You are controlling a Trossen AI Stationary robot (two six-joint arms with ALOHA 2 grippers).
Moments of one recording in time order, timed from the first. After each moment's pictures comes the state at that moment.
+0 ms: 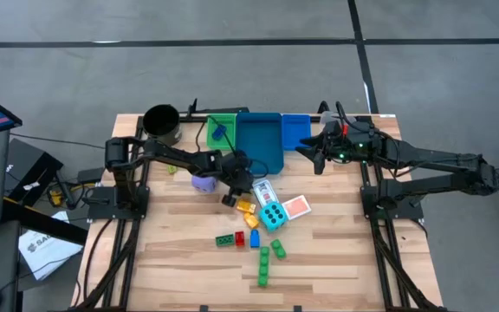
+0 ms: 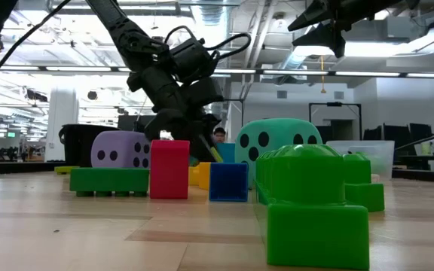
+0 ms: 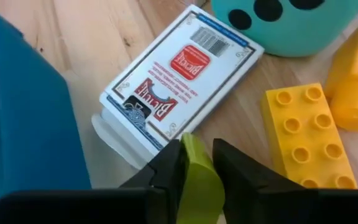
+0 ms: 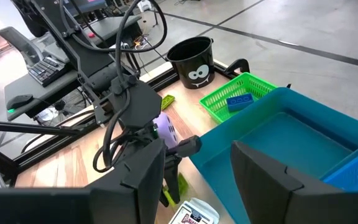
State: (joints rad) left arm 0.19 1.87 0.99 -0.03 0.23 0.57; right arm -0.22 0.90 0.80 -0.21 0.11 0.39
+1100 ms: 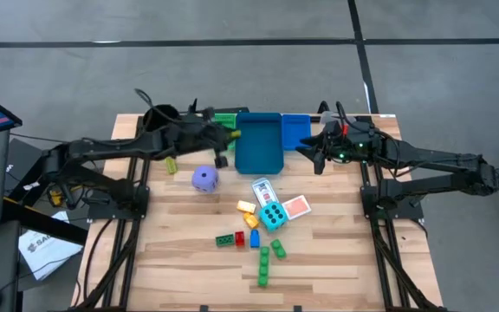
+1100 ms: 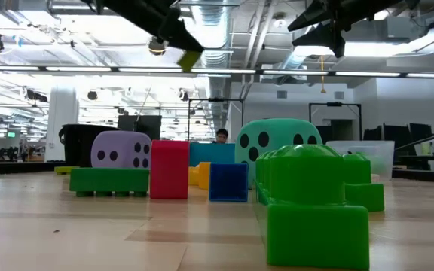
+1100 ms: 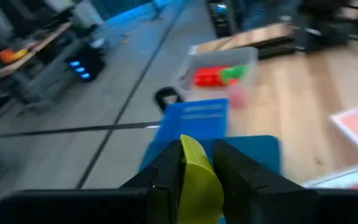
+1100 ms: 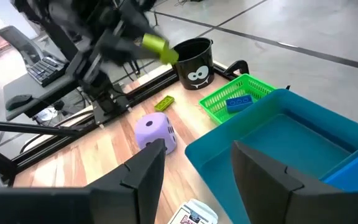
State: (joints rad) left arm 0.28 1.28 0.99 -0.03 -0.20 0.39; right arm -0.22 0.90 0.80 -0.21 0.11 0.39
